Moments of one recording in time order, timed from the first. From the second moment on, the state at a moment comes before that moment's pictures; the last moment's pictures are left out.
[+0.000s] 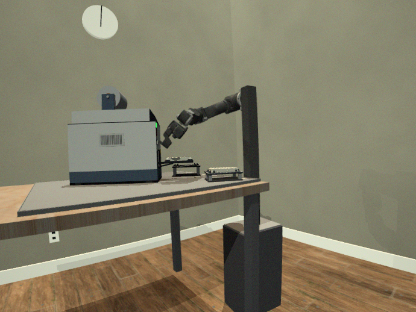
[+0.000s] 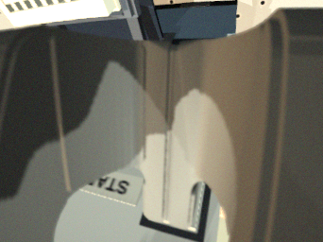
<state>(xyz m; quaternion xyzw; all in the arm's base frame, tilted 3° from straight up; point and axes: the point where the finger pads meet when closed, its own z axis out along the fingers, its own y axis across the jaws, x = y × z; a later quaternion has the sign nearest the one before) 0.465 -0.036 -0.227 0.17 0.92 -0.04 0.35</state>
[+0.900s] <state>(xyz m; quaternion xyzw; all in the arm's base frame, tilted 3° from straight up) 0.468 -0.037 -0.227 0.17 0.92 -0.04 0.35</state>
